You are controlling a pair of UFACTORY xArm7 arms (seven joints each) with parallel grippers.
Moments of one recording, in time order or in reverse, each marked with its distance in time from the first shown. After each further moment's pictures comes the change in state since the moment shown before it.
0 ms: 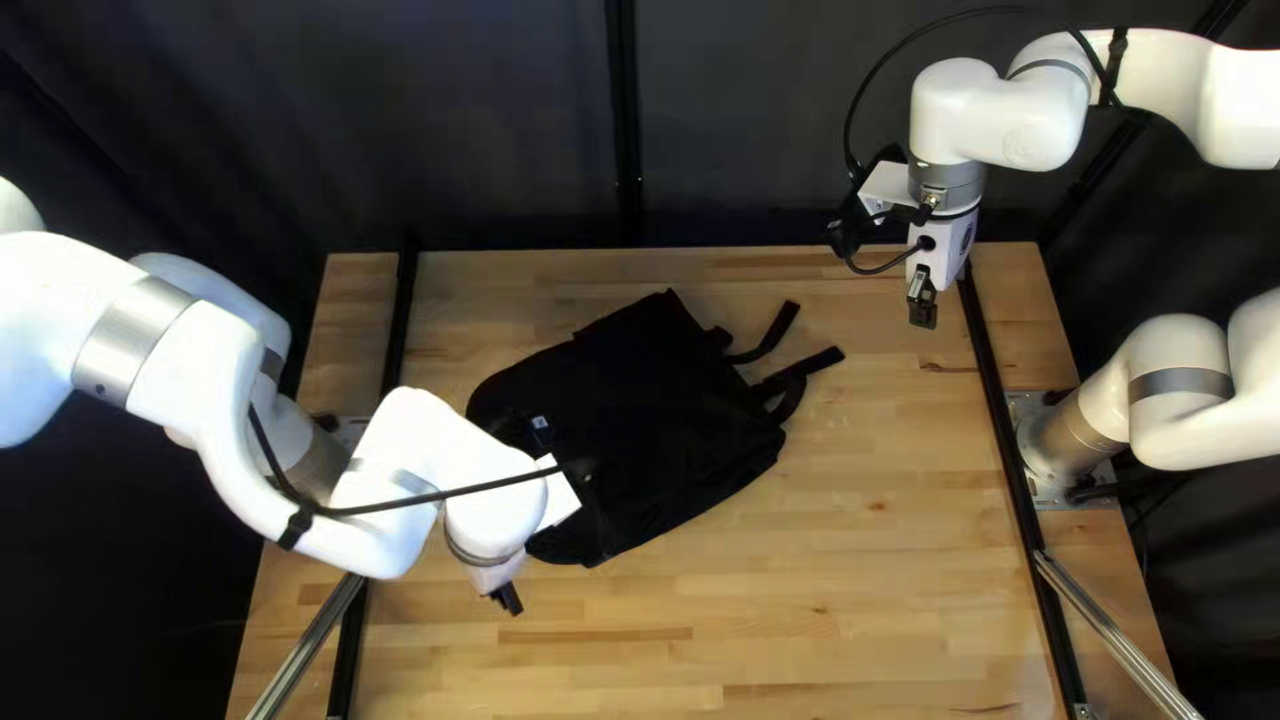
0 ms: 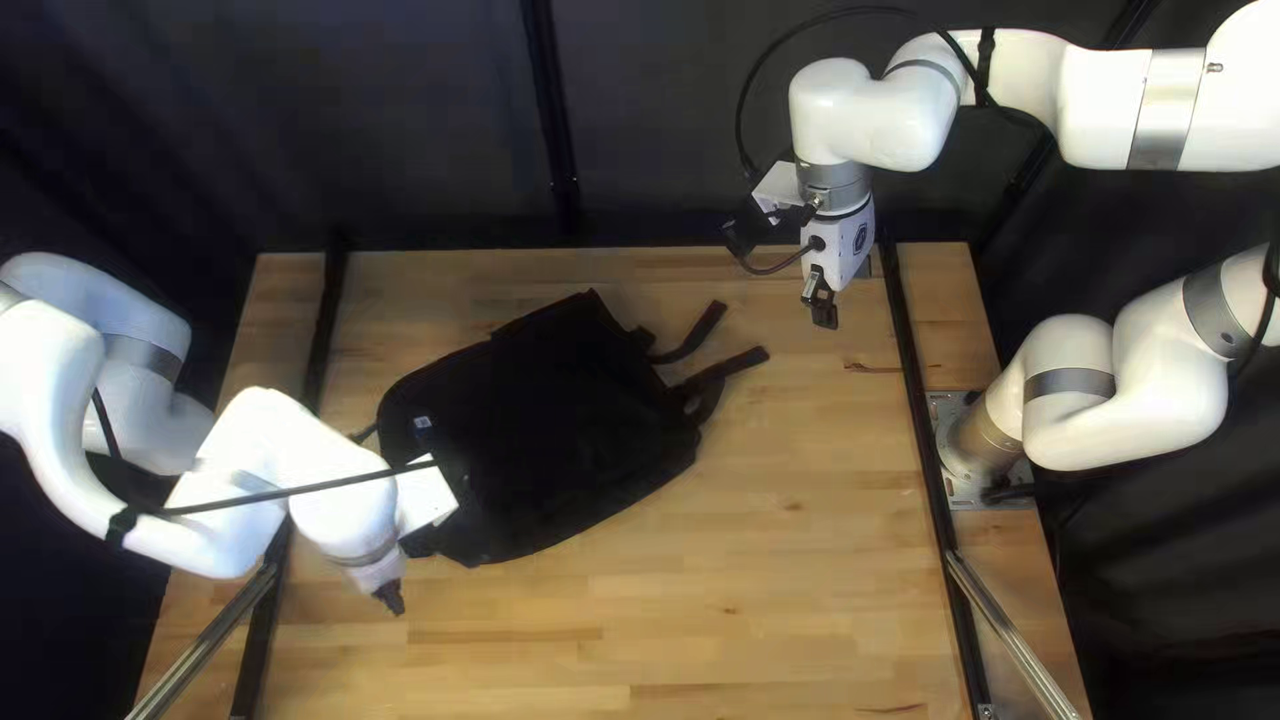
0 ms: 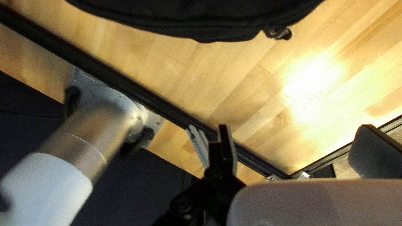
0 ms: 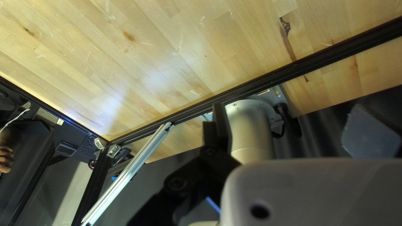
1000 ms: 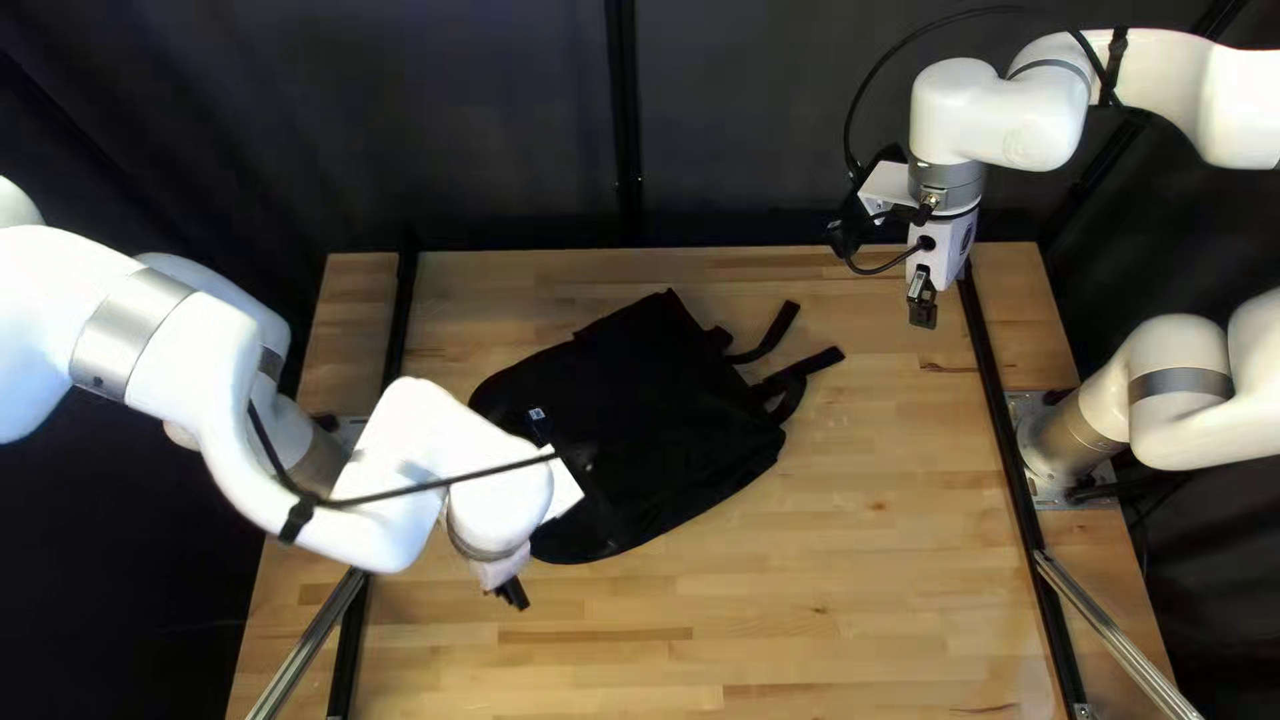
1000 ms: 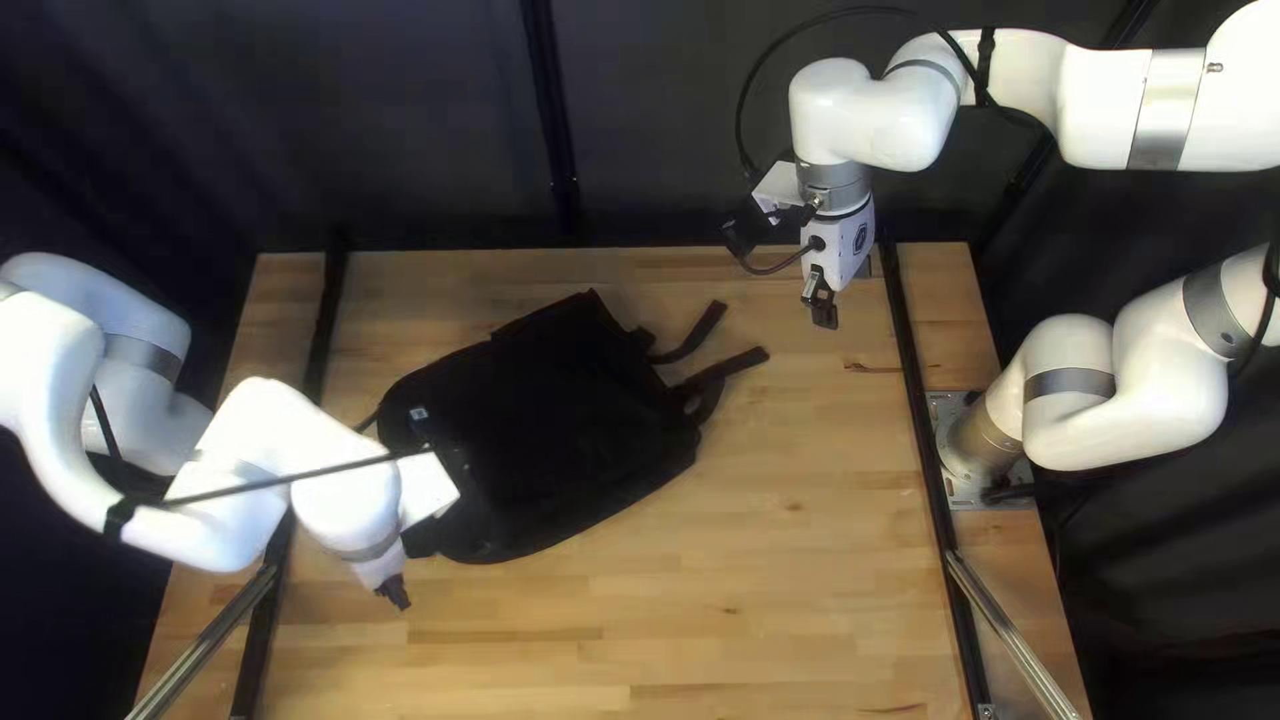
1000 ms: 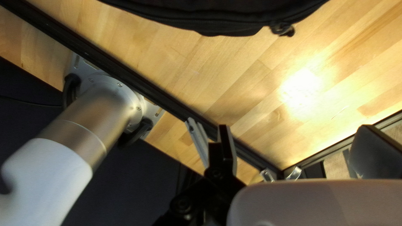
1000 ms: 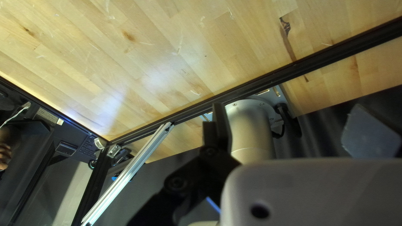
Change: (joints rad) left arm -0.021 0.028 -0.075 0.028 0.062 -0.058 -0.146; right arm 0.000 0.000 0.000 0.000 0.000 0.000 0.000
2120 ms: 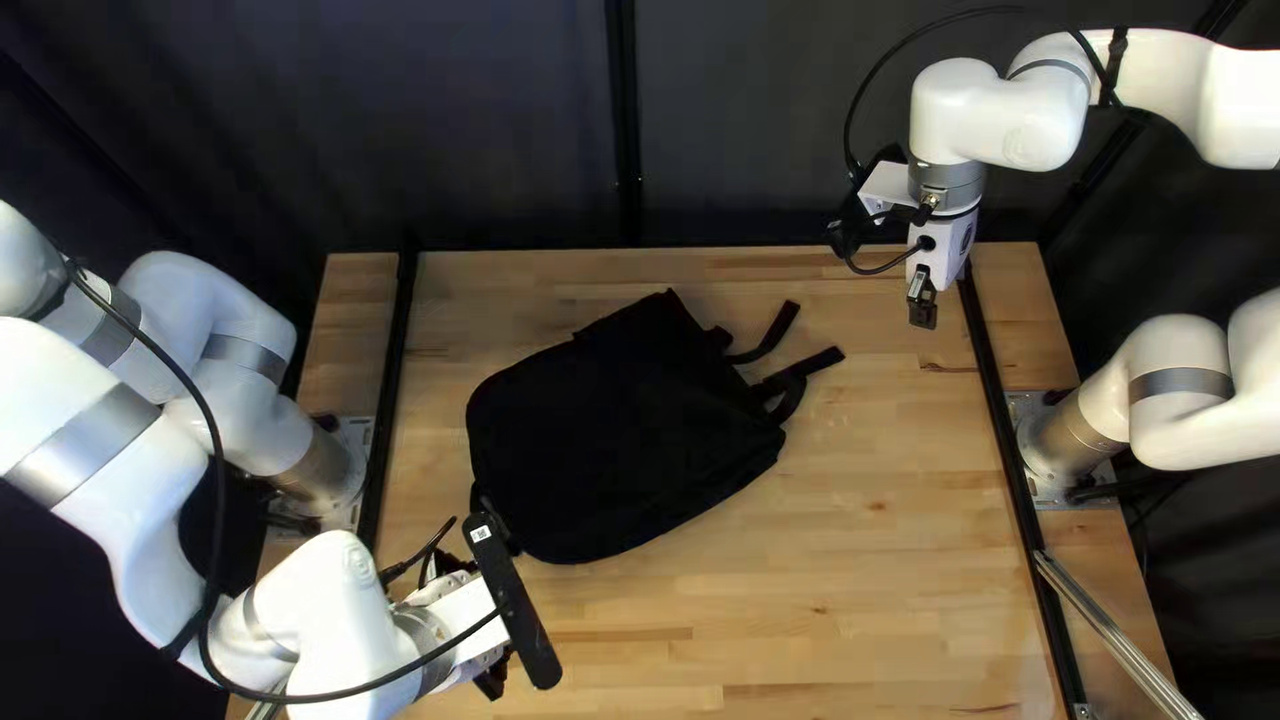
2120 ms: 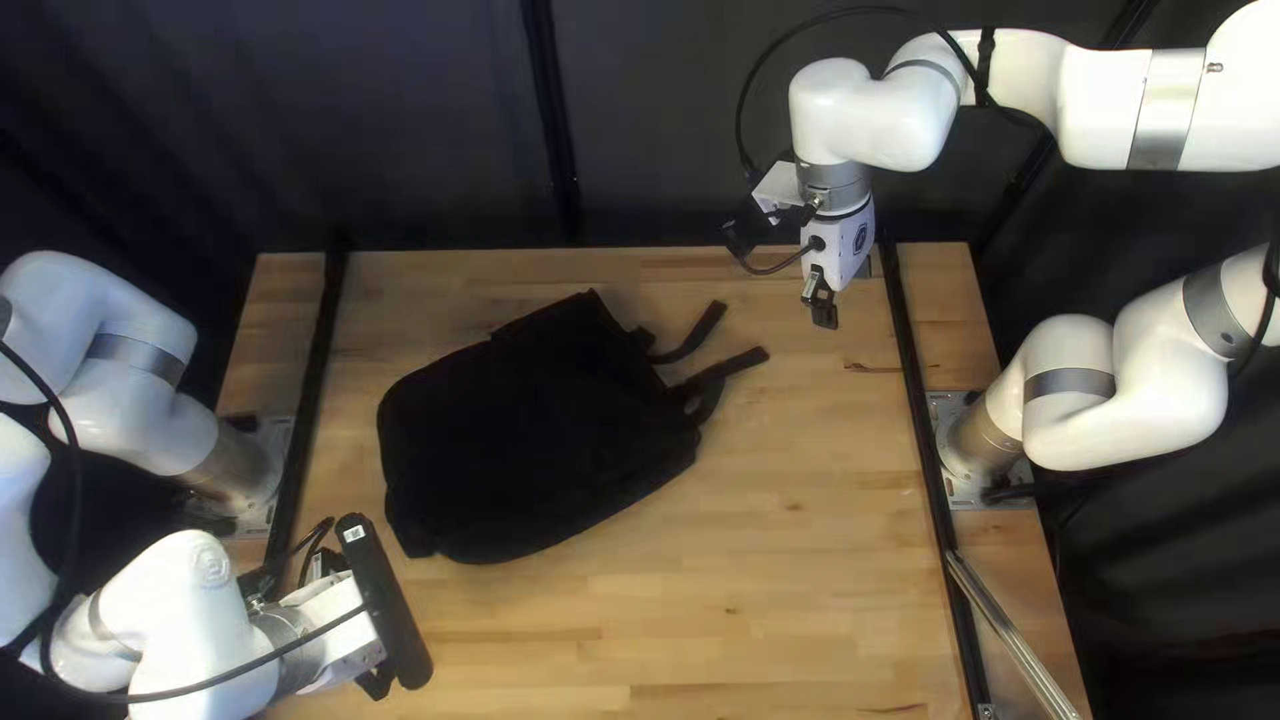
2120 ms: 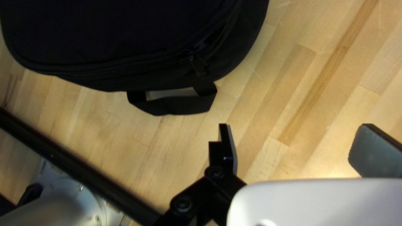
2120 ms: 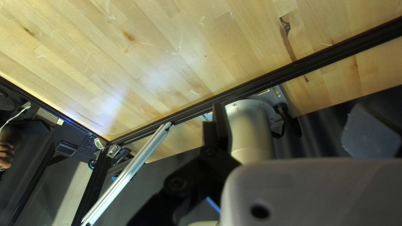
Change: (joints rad) left arm -0.048 0.010 -0.288 -0.243 0.494 -0.394 -0.461; right arm 0.000 0.000 0.000 0.000 0.000 0.000 0.000
